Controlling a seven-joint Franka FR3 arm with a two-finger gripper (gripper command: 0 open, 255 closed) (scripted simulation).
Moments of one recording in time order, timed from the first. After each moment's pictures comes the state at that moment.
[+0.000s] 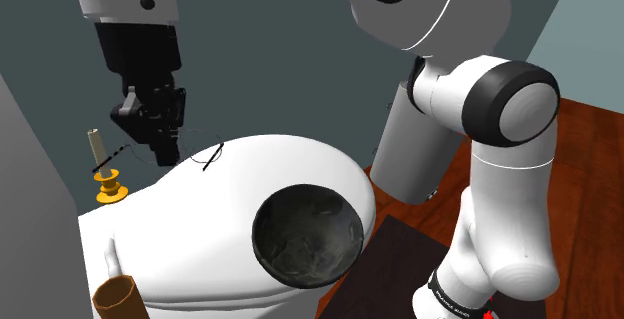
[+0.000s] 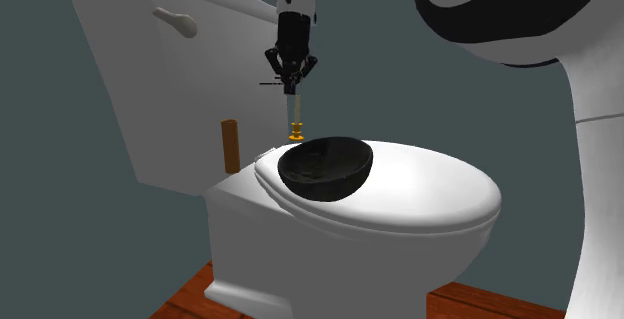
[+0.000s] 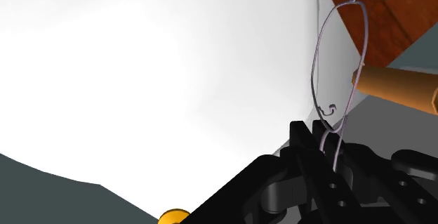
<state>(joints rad) 0.38 0.36 0.40 -1.02 0.01 1.29 0.07</state>
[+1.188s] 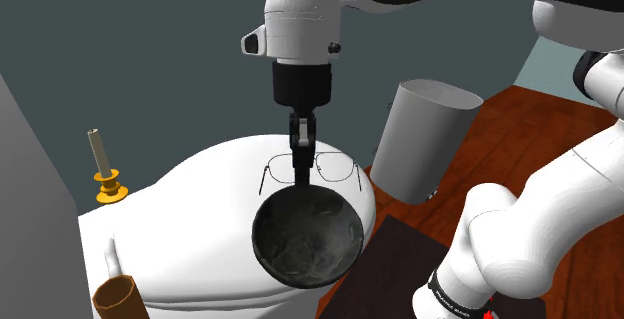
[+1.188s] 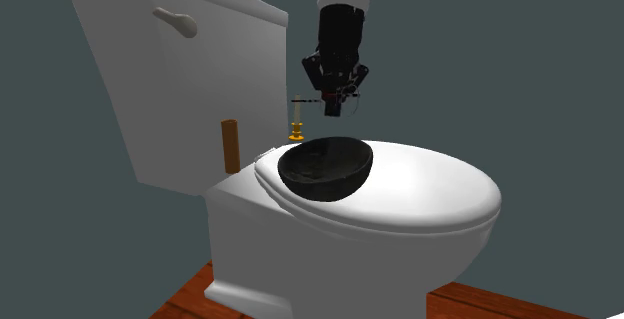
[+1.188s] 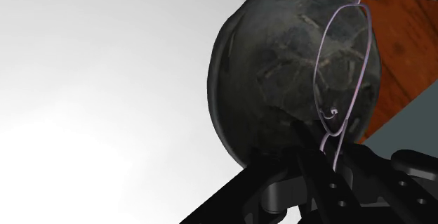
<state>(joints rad) 0.26 -0.38 0.31 -1.92 0.24 1.46 -0.14</state>
